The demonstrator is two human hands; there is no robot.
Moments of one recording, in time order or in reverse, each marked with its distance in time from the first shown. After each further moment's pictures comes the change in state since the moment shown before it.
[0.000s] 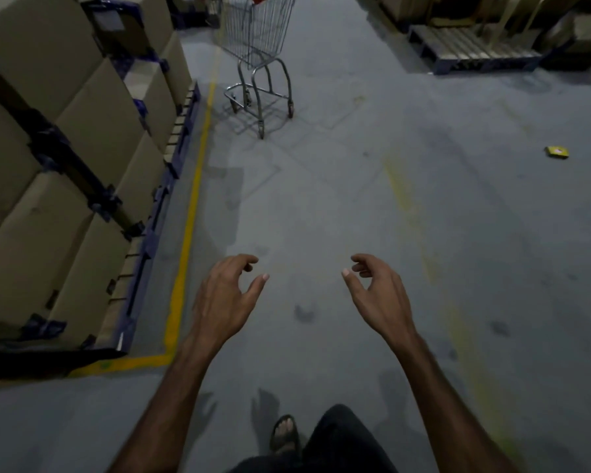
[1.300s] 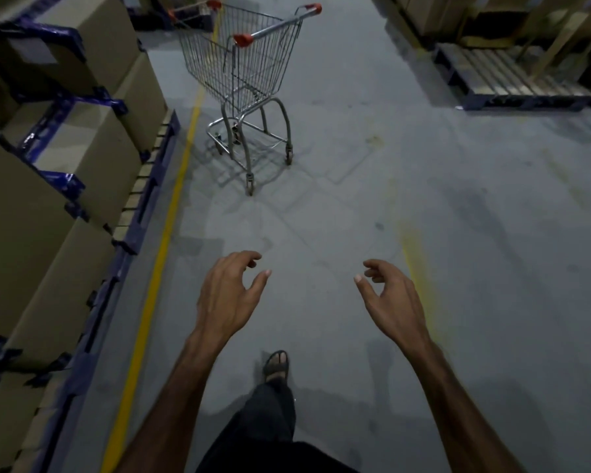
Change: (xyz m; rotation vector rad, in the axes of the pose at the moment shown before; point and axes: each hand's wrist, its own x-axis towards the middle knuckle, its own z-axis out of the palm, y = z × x) left_hand 0.742 -0.086 0.197 -0.019 0.018 -0.035; right_hand 0.763 -0.015 0.083 -0.072 -0.044 0.008
